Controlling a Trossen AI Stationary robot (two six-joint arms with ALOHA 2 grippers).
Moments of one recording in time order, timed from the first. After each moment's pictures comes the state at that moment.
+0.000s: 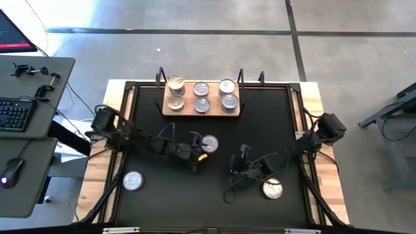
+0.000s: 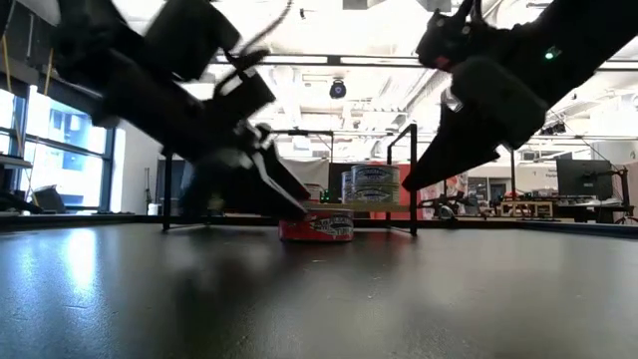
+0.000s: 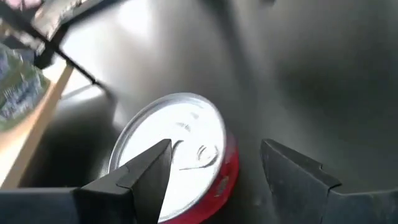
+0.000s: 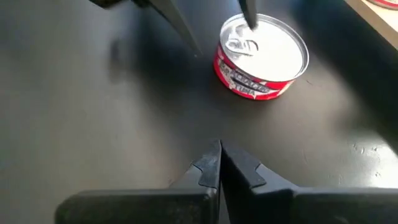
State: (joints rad) left arm -0.22 1.82 0.64 0.60 -0.39 0.26; right arm 0.49 1.75 0.90 -0.14 0.68 0.60
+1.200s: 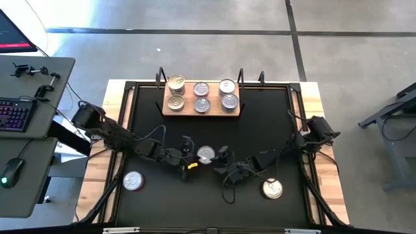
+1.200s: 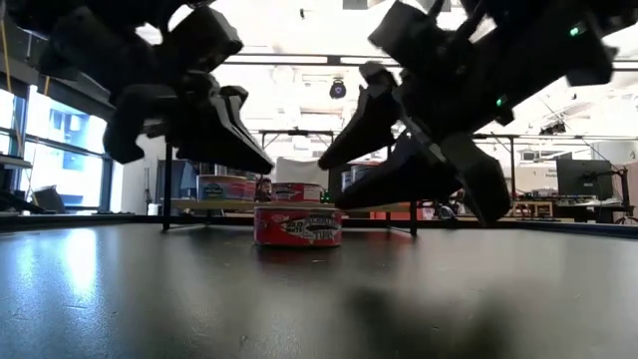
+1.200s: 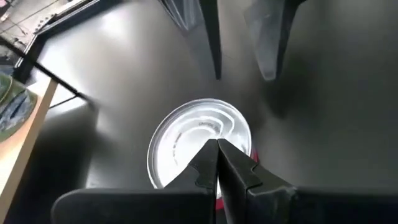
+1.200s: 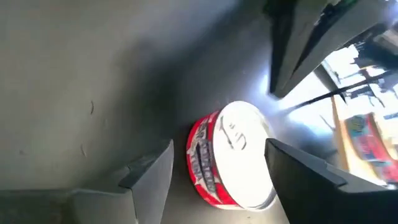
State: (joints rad) left arm -0.33 1.61 0.63 0.36 -0.39 0.20; right arm 0.41 1.89 0.90 0.34 0.54 -0.50
